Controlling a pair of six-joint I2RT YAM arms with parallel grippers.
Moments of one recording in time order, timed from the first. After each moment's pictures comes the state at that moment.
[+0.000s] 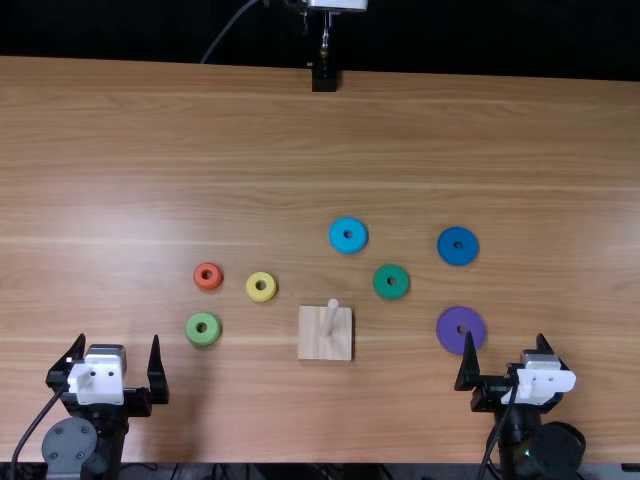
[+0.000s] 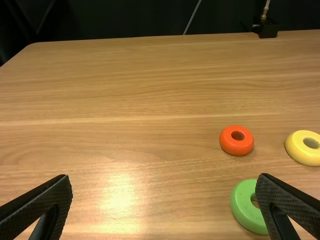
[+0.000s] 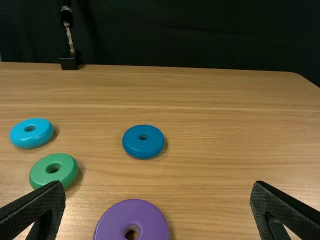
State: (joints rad) left arm 0.02 0.01 0.11 -0.38 0.00 0.02; right arm -0.03 0.01 0.08 -0.25 0.01 -0.08
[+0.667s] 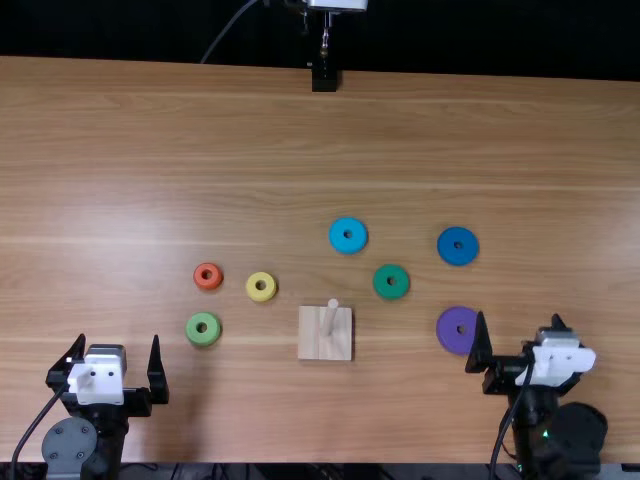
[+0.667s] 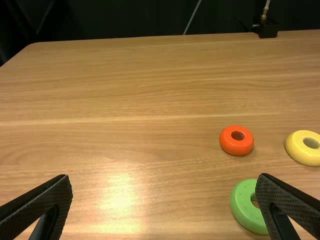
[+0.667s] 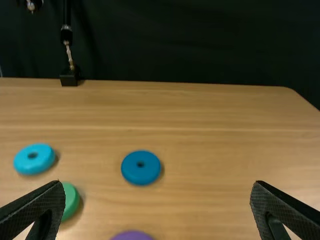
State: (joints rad) left arm 0.02 0.01 0.11 -0.38 0.00 0.03; right arm -0.03 0.34 0.30 -0.14 0.01 -0.08
